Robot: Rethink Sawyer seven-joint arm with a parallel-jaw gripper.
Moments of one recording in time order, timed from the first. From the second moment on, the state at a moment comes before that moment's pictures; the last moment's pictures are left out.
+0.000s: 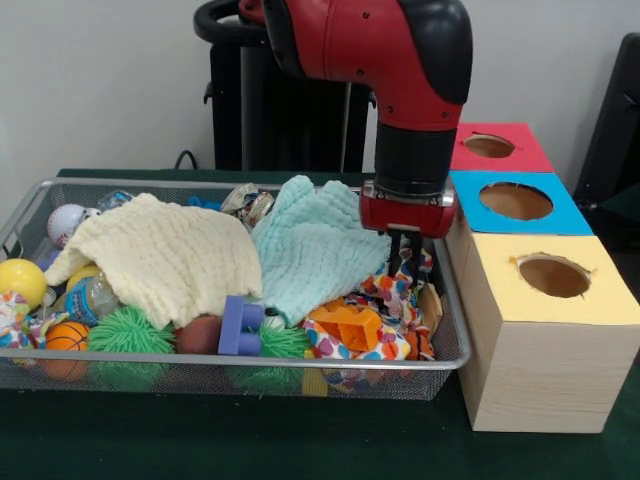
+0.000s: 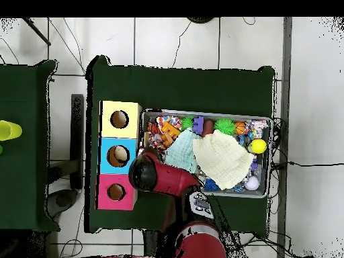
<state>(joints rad) -0.11 -0.49 -0.01 1.87 0.18 -0.01 1.70</state>
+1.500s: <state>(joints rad) 0.15 -0.91 -0.12 1.87 0.22 0.29 1.70</state>
